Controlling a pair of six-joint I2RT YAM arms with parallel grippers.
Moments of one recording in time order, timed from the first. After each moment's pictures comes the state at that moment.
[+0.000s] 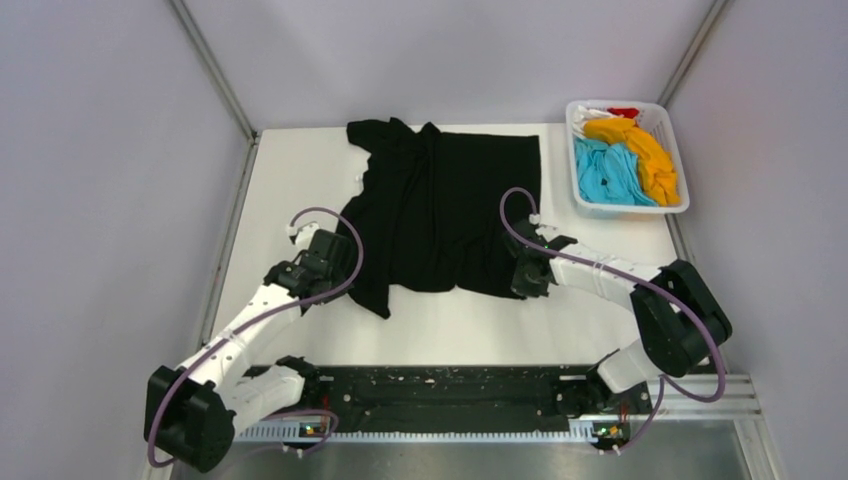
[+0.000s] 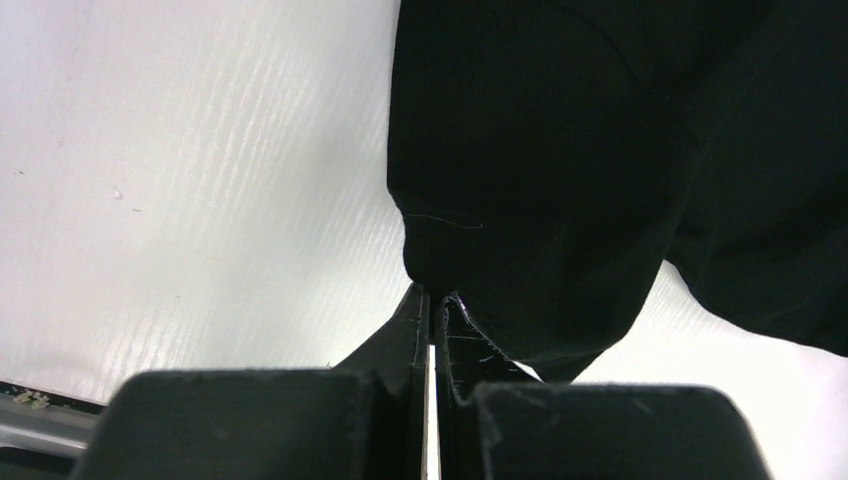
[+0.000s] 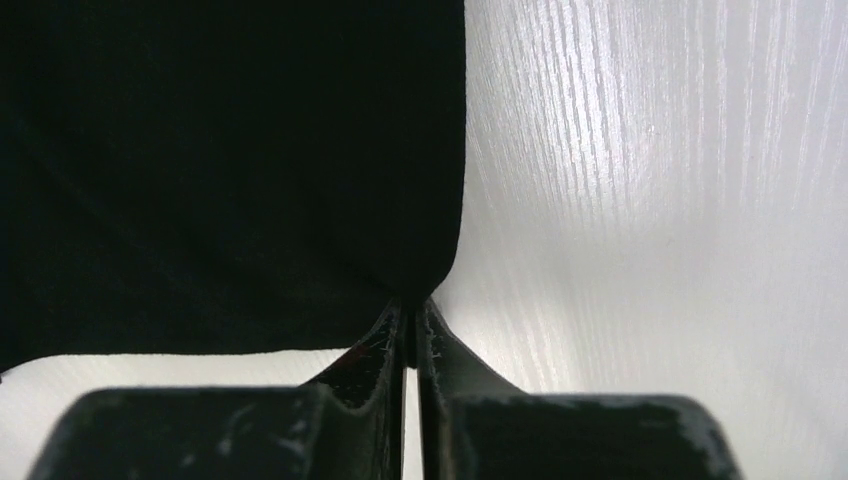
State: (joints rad) left arm -0.41 1.02 0.69 -0.73 -0.33 -0.79; right arm 0.59 1.49 0.79 -0.58 0.28 0.84
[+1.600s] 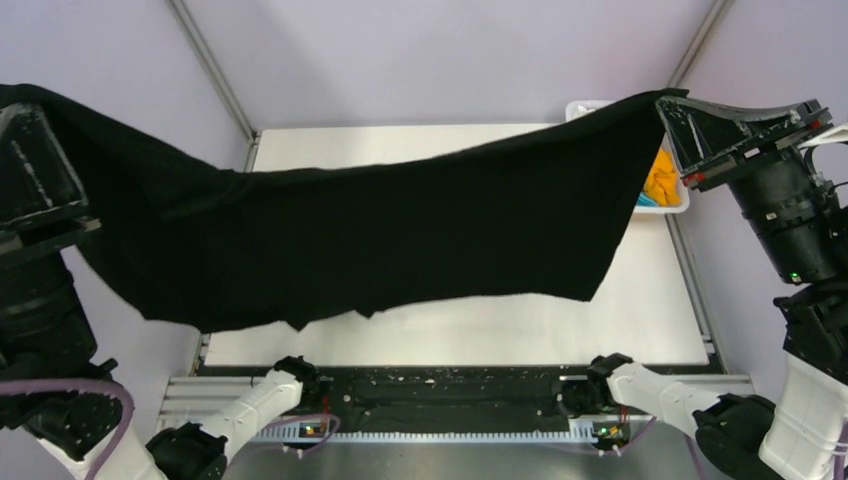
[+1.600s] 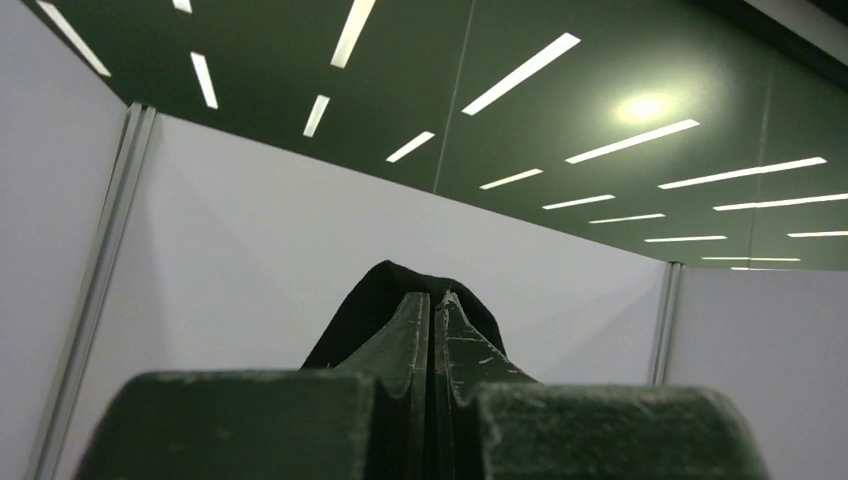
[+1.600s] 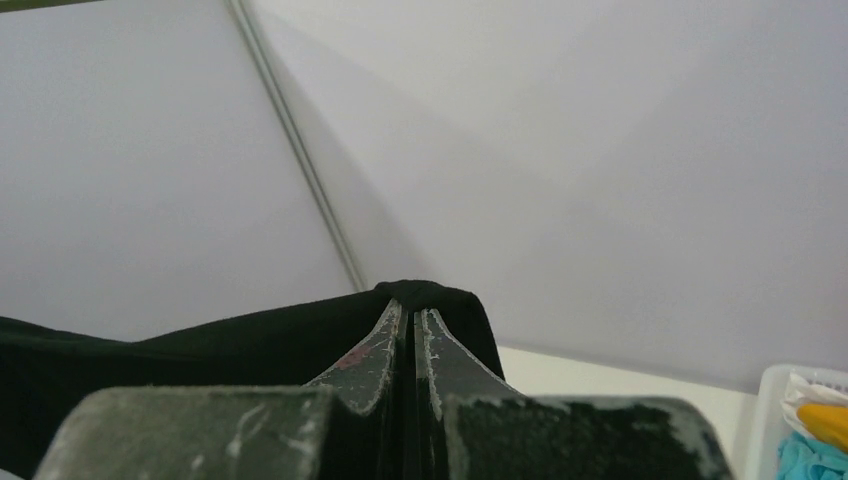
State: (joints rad) left arm -0.41 0.86 2.00 -0.13 -0.16 -0.10; right arm 0.49 1.00 2.06 -0.66 0.01 0.29
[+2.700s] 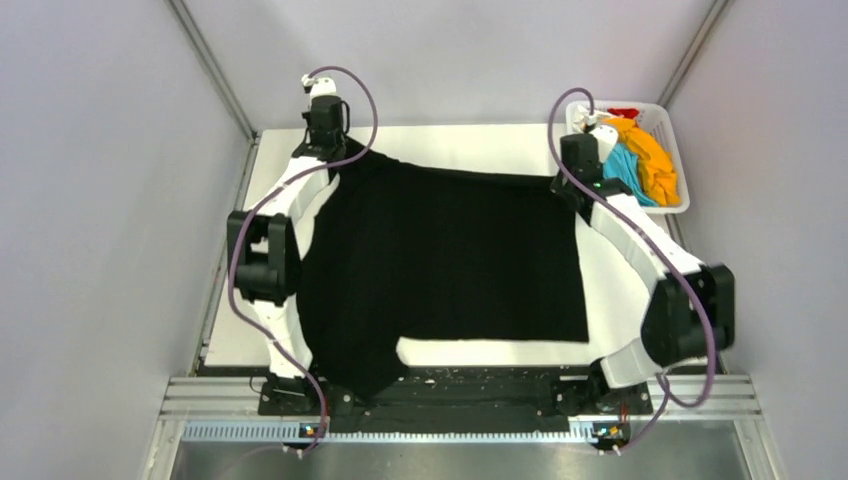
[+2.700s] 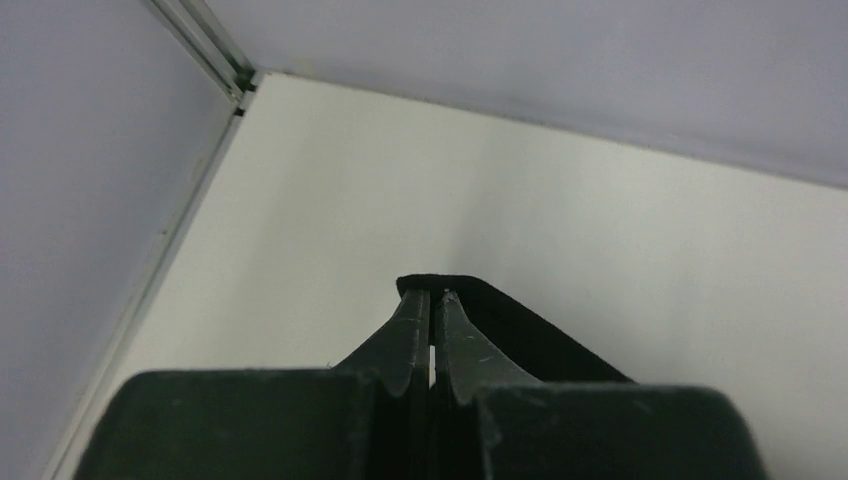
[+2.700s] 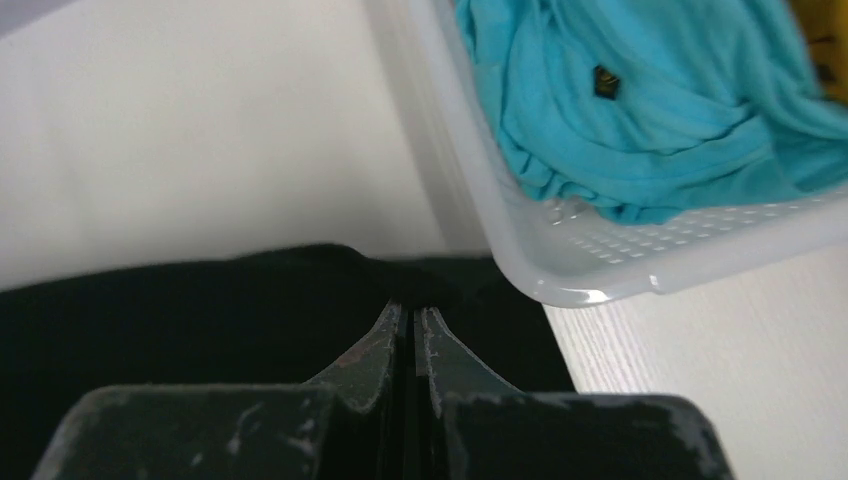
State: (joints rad) left arm -0.17 1.90 1.60 -0.04 -0.48 -0.09; right arm 0.24 1.45 1.20 -0.37 0.46 0.47
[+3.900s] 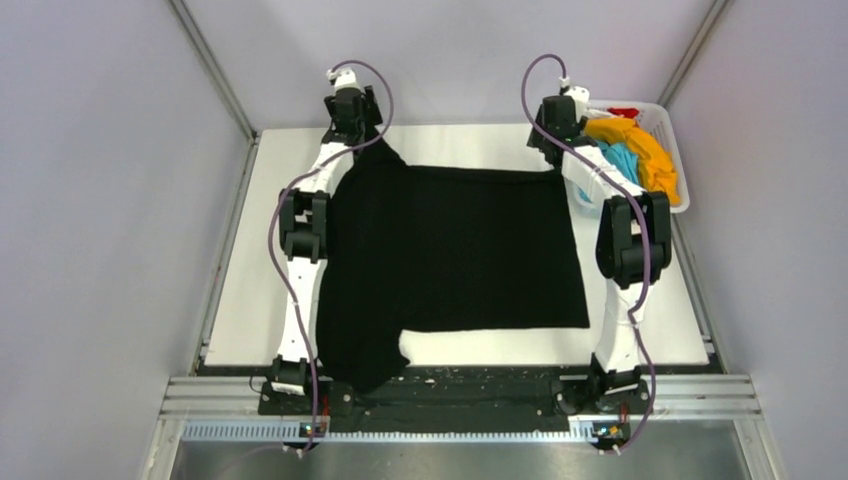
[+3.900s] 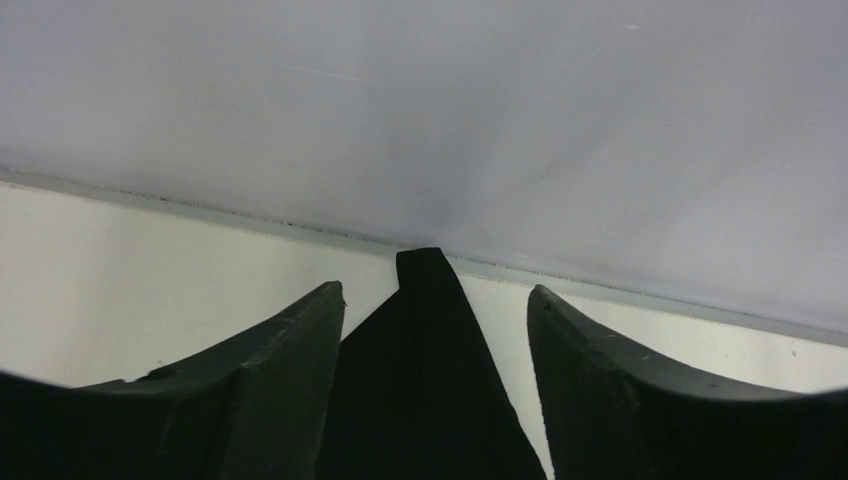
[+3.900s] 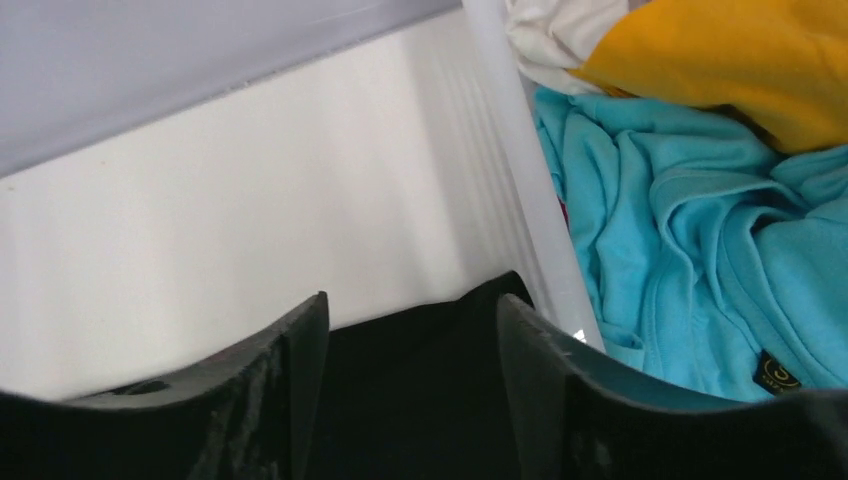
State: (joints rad) left arm -0.14 2.63 2.37 0.00 -0.23 -0.26; right arm 0.19 2.07 1.69 -0.20 0.41 0.34
